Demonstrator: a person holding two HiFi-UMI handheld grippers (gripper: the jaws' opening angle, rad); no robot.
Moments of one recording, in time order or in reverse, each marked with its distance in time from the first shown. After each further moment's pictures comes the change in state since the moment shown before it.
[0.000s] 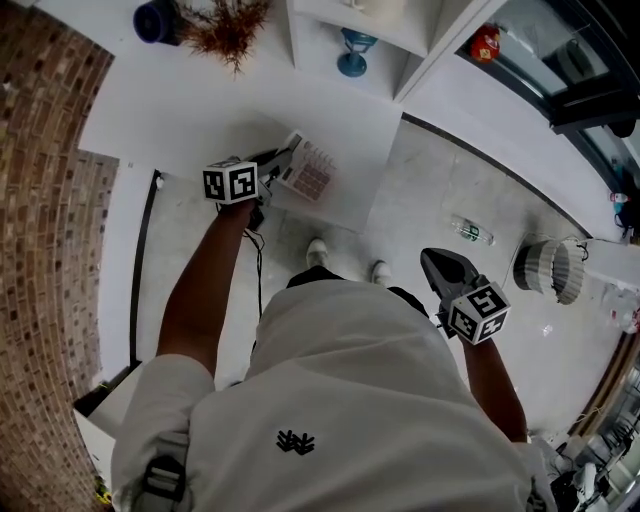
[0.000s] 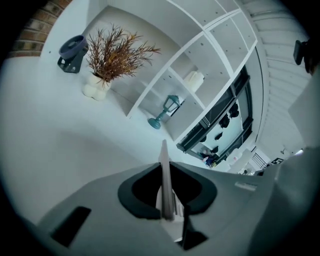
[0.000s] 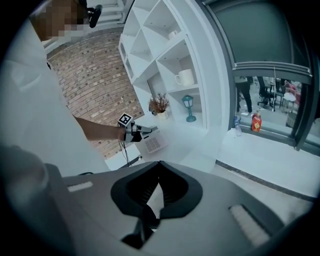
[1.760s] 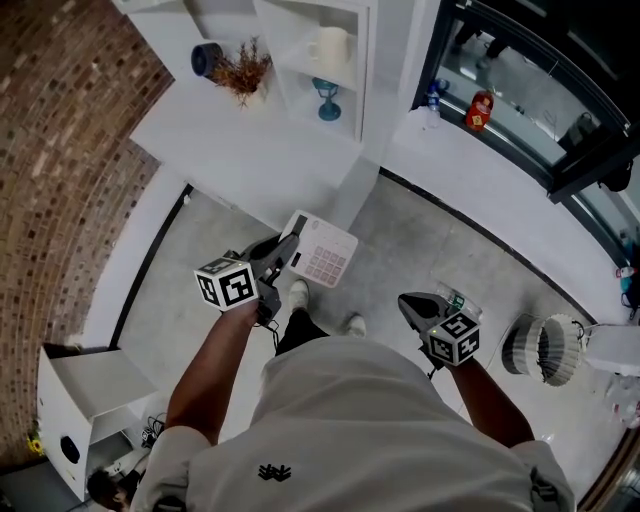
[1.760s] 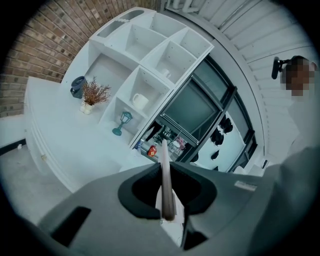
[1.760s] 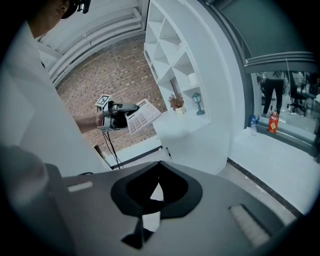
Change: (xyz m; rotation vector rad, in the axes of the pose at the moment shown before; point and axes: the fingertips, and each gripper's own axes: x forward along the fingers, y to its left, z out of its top) left arm -0.040 -0.340 -0.100 -0.009 -0.349 0.080; right arm -0.153 -0.083 -0.107 -0.160 0.027 0.314
